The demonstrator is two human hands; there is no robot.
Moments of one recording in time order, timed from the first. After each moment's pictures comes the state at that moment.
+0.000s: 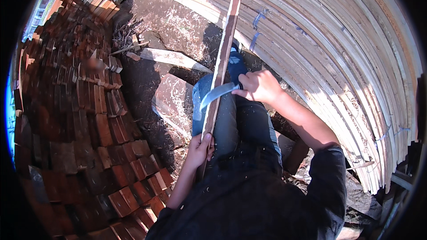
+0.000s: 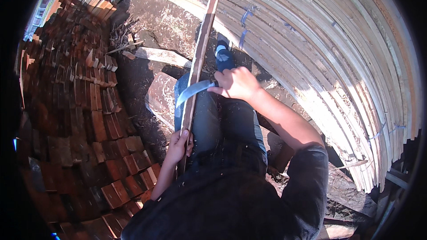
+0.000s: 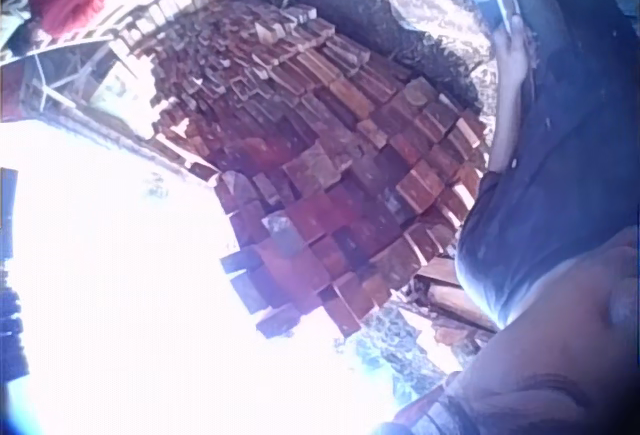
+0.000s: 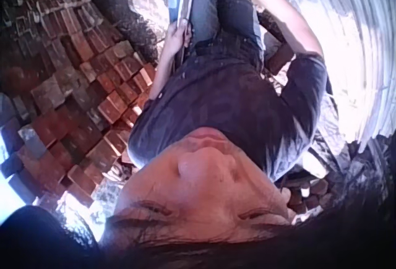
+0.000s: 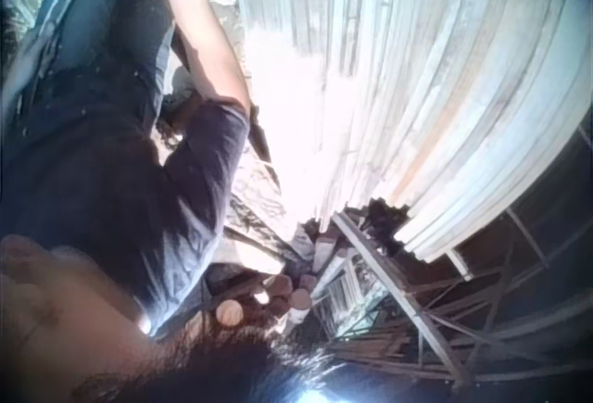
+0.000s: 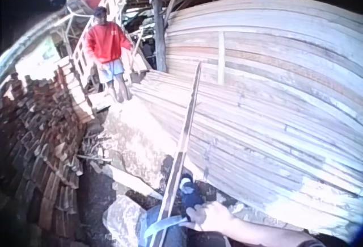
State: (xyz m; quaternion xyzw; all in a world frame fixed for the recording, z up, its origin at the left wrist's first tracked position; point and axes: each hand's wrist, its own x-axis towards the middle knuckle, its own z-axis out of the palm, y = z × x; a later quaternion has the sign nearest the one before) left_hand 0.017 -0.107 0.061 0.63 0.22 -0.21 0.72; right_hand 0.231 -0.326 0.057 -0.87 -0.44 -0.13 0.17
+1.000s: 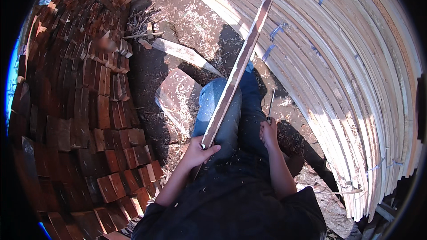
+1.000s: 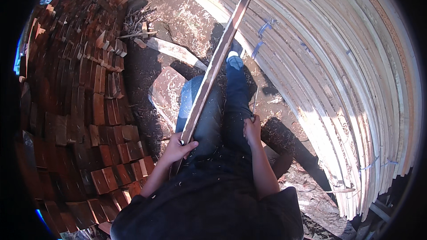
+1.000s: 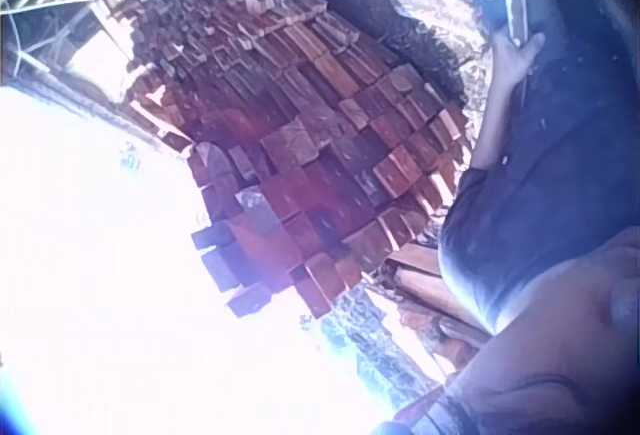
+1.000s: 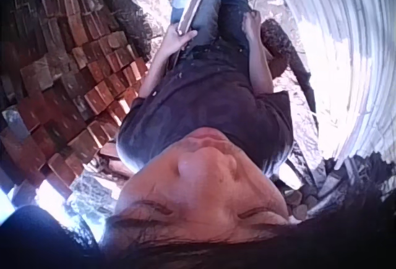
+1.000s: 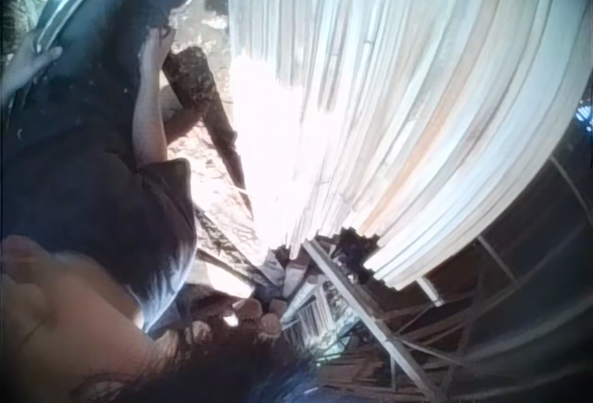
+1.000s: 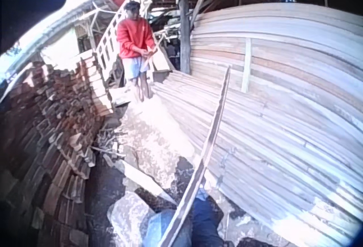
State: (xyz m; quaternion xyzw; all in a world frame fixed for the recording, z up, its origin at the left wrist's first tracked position) left_hand 0.022 -0.106 0.066 0.69 0.20 -0.20 0.67; right_hand 0.111 -0.359 -0.094 -0.63 0.26 0.22 0.69
